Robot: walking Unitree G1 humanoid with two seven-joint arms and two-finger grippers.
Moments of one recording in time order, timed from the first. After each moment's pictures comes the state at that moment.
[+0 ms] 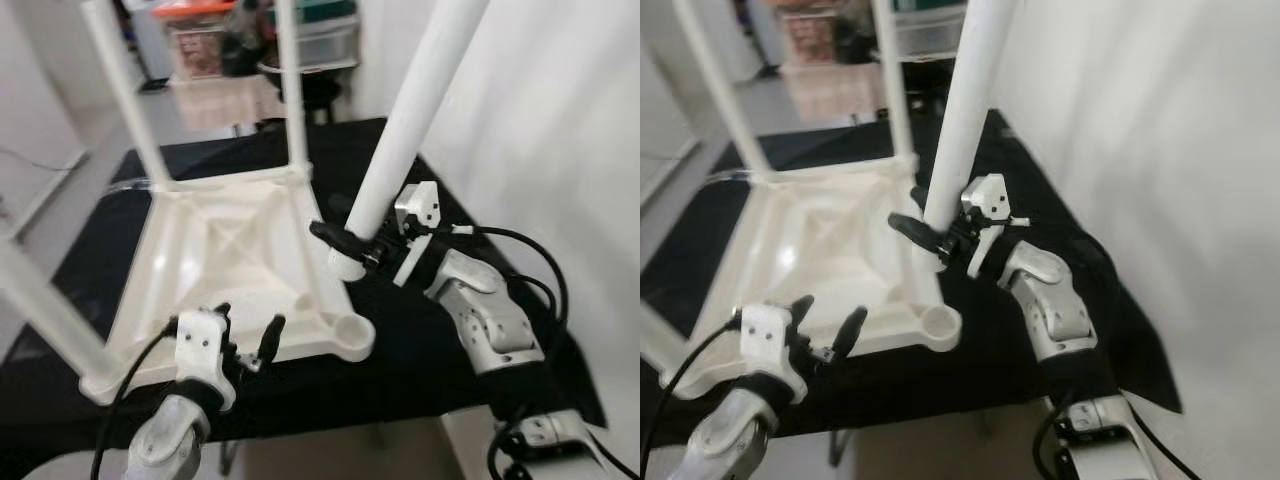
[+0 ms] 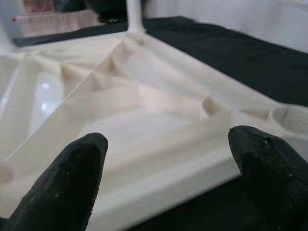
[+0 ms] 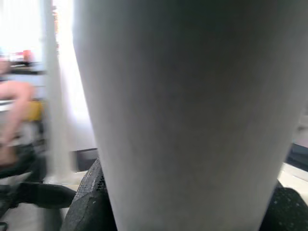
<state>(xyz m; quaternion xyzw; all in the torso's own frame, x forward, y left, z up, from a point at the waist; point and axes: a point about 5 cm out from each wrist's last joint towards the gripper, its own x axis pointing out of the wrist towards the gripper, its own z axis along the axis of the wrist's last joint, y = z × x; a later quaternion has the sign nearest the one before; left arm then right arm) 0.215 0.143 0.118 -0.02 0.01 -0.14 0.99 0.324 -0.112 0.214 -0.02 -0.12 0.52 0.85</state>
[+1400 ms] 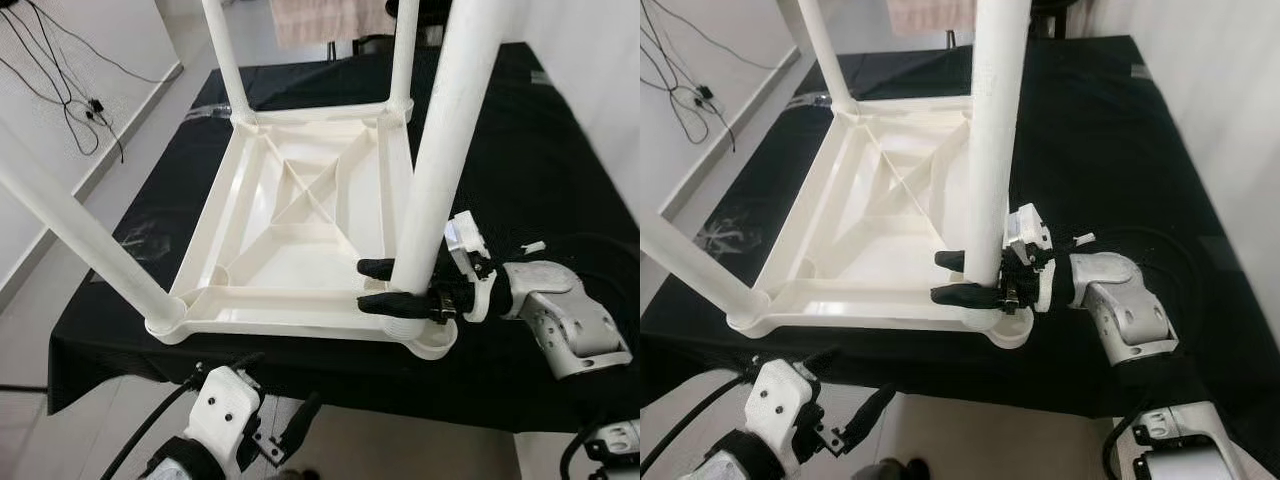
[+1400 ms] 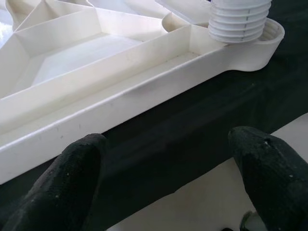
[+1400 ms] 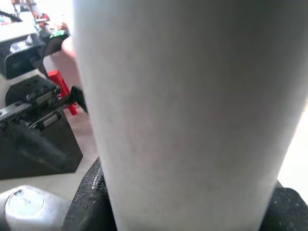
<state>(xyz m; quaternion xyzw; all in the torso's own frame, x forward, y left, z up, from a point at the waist) 0.155 0.122 0.137 0.05 0.04 -0.28 0.96 0.297 -0.177 0.199 -0.08 0.02 0.65 0.76</state>
